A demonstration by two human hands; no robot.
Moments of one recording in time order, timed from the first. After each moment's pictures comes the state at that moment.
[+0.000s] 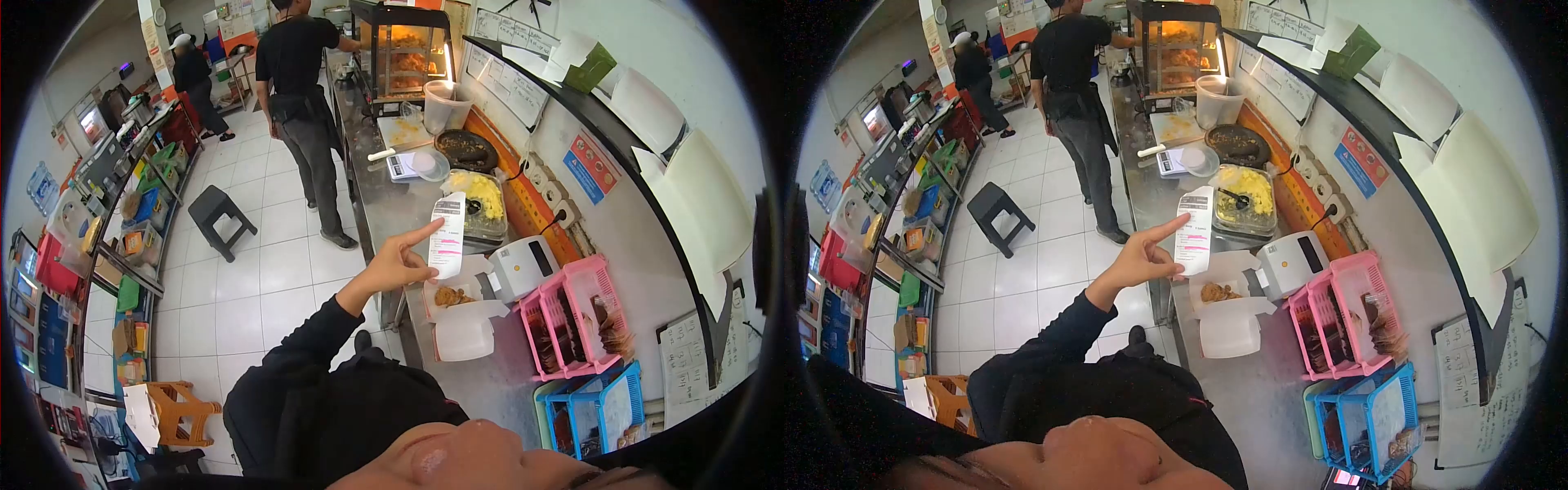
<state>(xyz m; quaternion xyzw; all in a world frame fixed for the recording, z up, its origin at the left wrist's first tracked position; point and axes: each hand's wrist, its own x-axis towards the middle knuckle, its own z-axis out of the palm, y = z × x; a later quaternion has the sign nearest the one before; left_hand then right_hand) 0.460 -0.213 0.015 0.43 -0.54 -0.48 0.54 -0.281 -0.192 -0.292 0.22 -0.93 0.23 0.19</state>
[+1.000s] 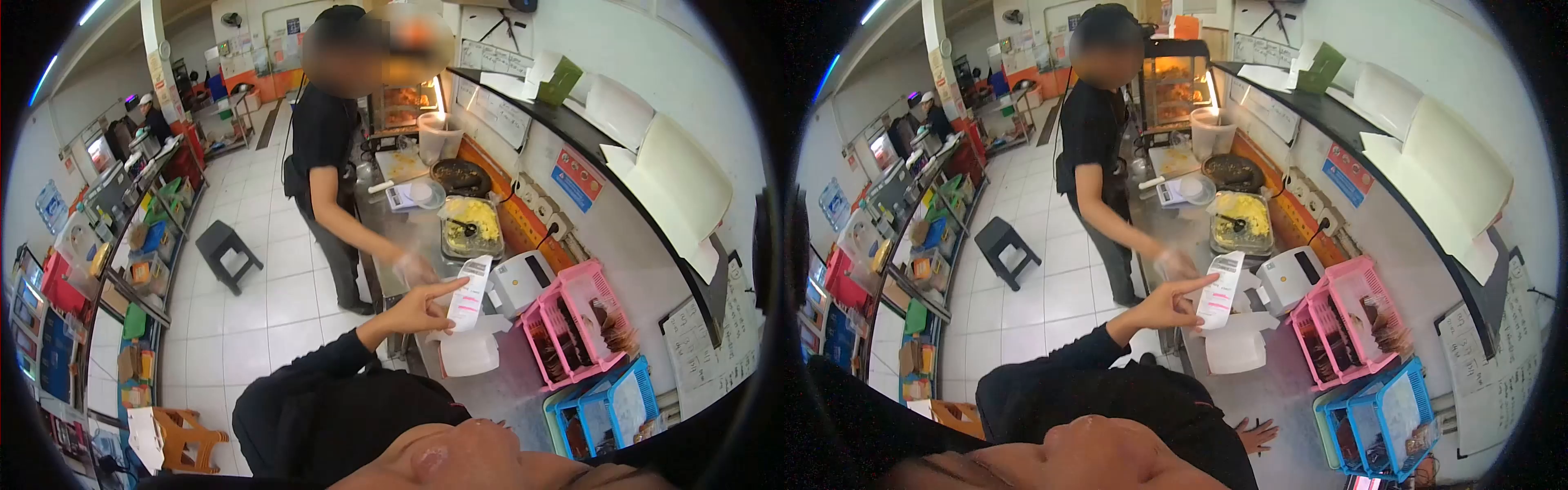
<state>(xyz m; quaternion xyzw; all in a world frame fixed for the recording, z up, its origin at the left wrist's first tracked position) 0.411 -0.184 0.011 0.39 -0.60 -0.54 0.44 0.091 -0.081 -0.345 0.44 -0.89 0.10 -0.03</state>
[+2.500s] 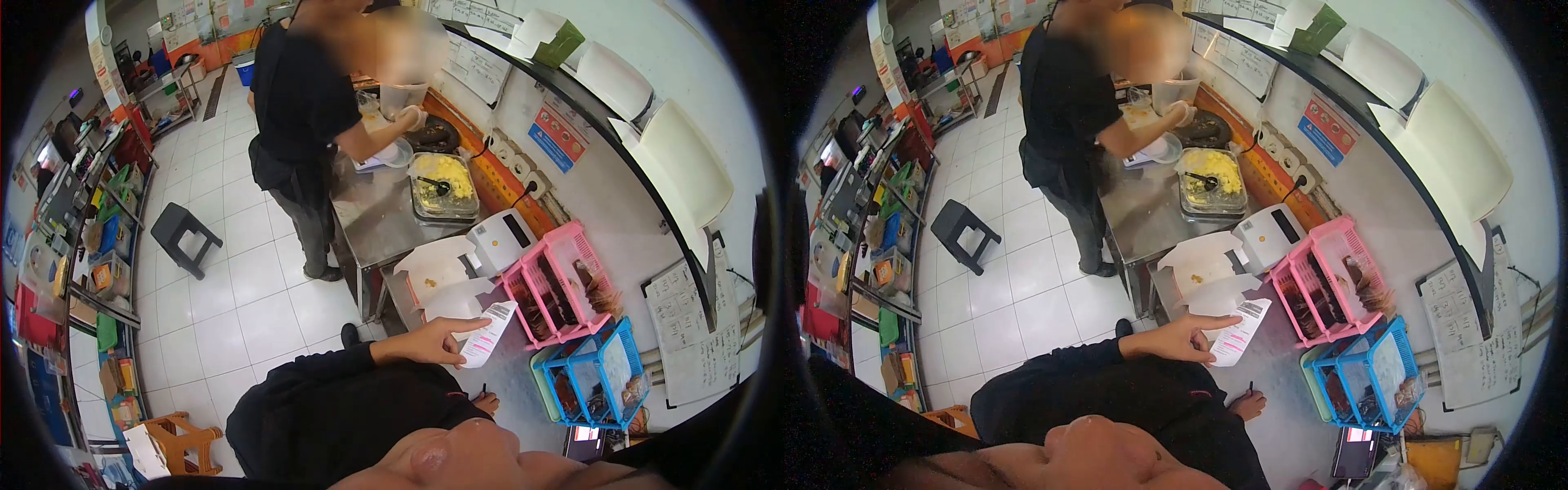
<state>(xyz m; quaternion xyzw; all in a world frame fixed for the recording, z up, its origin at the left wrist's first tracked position) 0.376 -0.166 -0.051 0.24 -0.64 -0.65 0.33 0.073 -0.081 -0.374 0.42 -0.90 0.10 0.01</state>
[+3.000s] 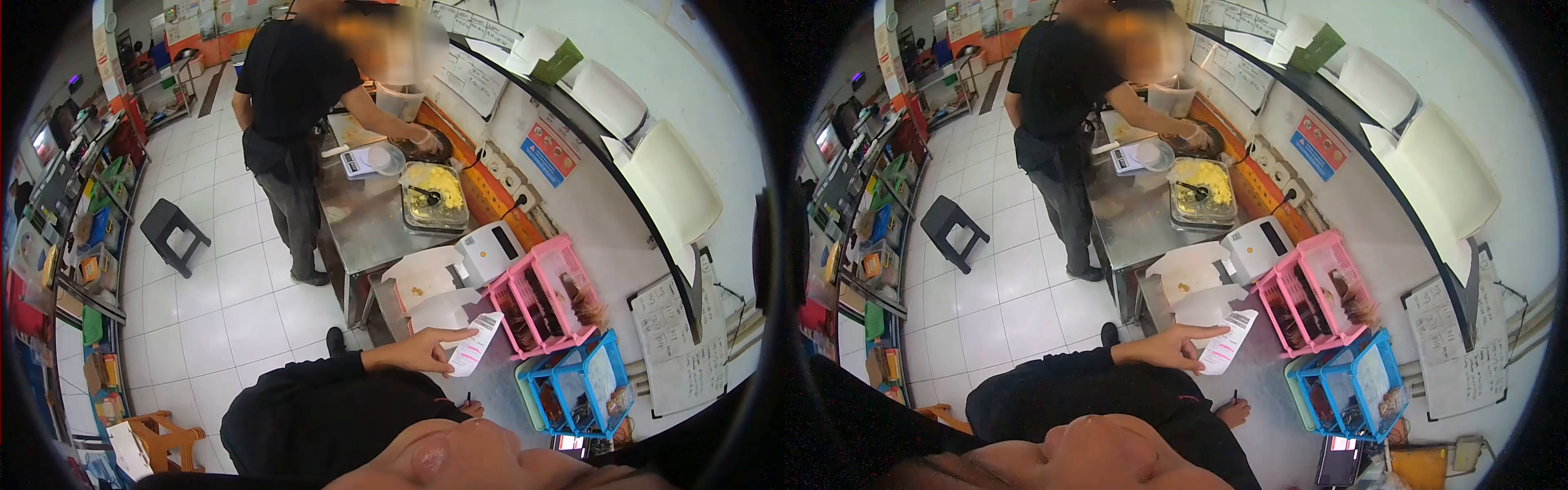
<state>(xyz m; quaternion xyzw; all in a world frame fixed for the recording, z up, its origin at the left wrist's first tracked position) 0.370 -0.166 -0.059 0.25 -0.63 -0.65 0.33 0.065 -0.080 -0.375 0.43 -0.90 0.10 -0.01</state>
